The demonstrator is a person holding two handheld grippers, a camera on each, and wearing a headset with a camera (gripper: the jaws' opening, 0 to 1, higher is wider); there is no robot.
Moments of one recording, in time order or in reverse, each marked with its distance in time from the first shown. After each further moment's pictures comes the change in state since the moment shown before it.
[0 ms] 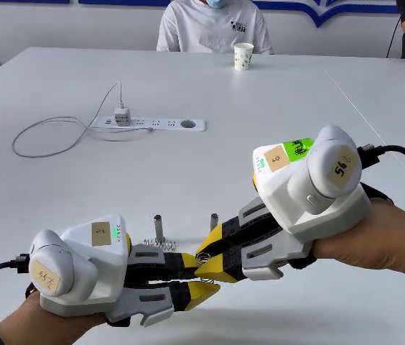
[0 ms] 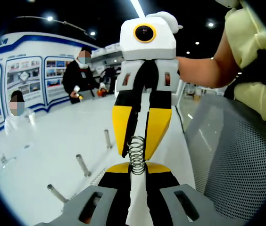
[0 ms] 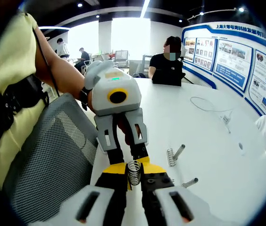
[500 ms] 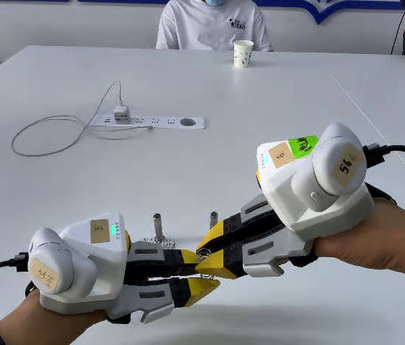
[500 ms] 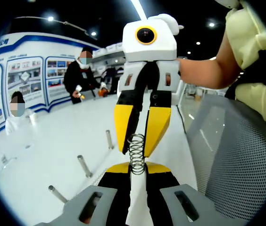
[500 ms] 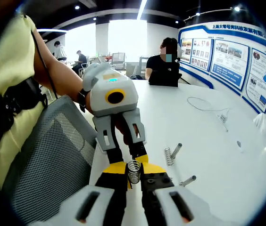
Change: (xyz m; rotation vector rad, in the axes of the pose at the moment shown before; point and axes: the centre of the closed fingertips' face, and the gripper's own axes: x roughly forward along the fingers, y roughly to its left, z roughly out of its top) left arm 0.002 0.003 0.001 0.001 -0.003 0.010; right arm -0.006 -0.005 -0.003 0.025 -0.022 -0.023
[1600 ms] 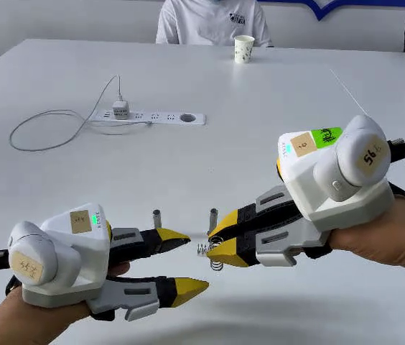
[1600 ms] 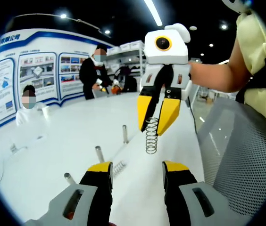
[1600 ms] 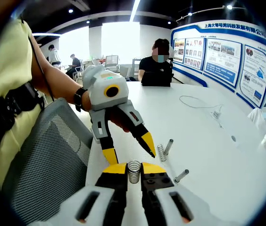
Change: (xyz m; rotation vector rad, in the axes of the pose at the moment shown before) left arm -0.022 0.025 -0.008 -0.063 0.006 0.117; right arm -0.012 -0.013 -0.006 0.041 -0.017 -0.047
